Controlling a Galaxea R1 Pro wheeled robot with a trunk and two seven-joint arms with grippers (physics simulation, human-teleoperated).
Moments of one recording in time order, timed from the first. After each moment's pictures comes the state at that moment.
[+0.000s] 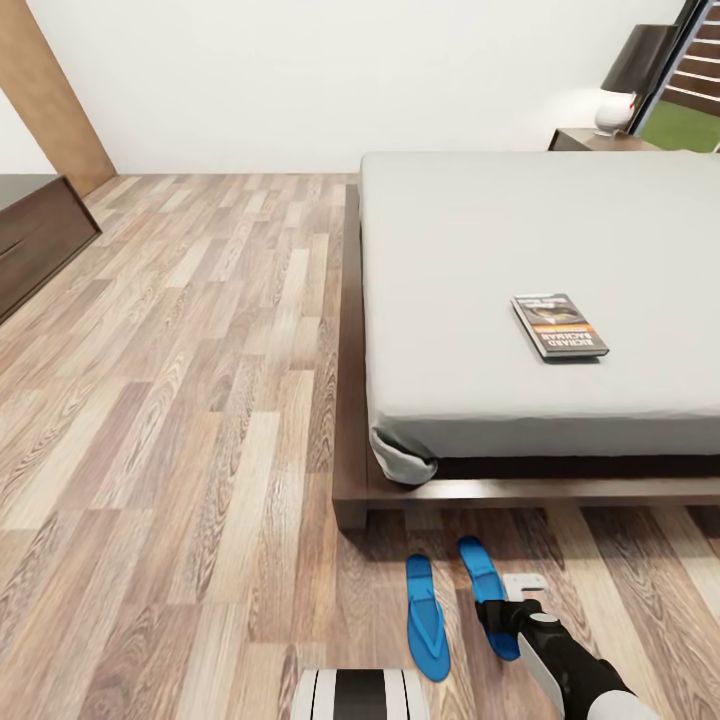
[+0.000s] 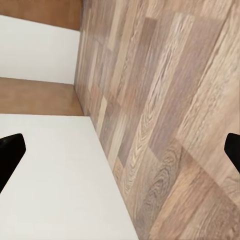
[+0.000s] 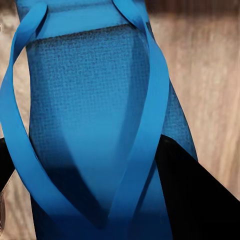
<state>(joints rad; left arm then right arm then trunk) -0.34 0.76 -0.50 0.01 0.88 -0.15 0.41 -0.53 -0.11 0.15 -0.44 -0.14 0.17 -0.04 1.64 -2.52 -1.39</state>
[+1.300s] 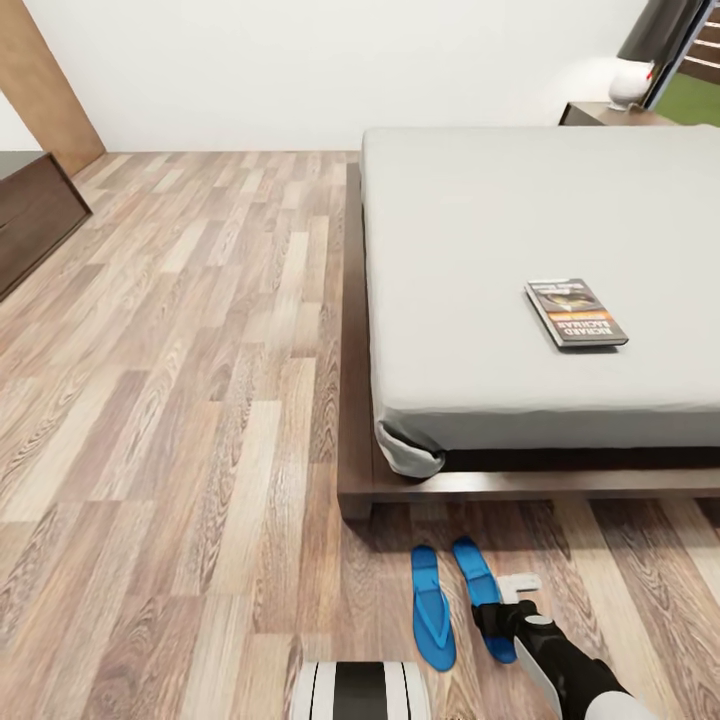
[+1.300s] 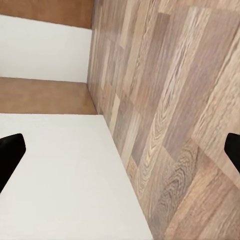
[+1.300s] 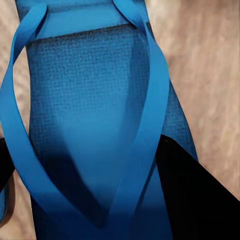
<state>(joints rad) -0.34 0.76 -0.50 0.01 0.88 -0.15 0.46 -0.53 -0.11 0.20 -0.43 -0.14 0.17 -0.04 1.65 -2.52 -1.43</state>
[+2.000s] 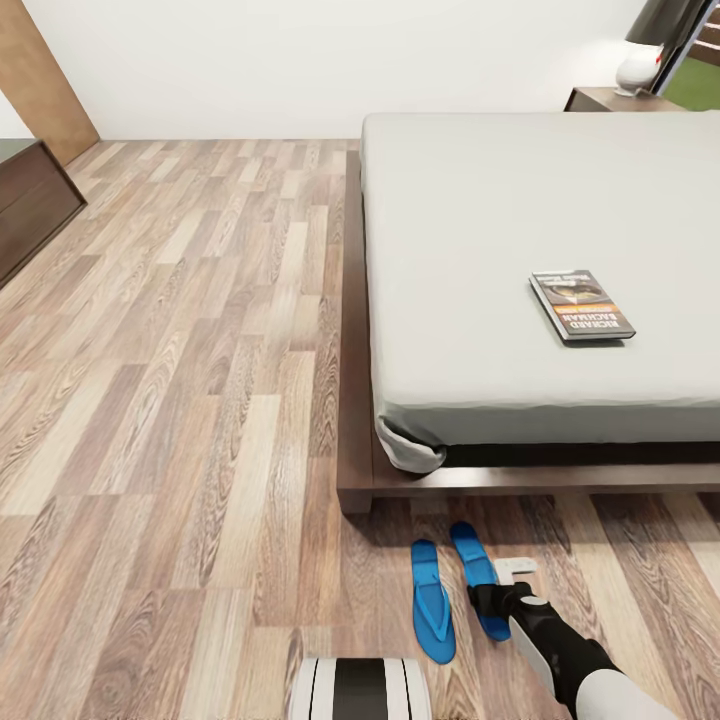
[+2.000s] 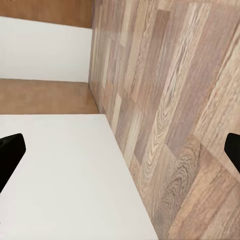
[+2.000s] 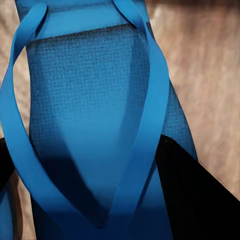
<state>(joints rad) -0.34 0.76 -0.50 0.01 0.88 -0.15 0.46 -0.57 -0.10 0.20 -0.43 -0.16 0.17 -0.04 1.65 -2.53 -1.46</state>
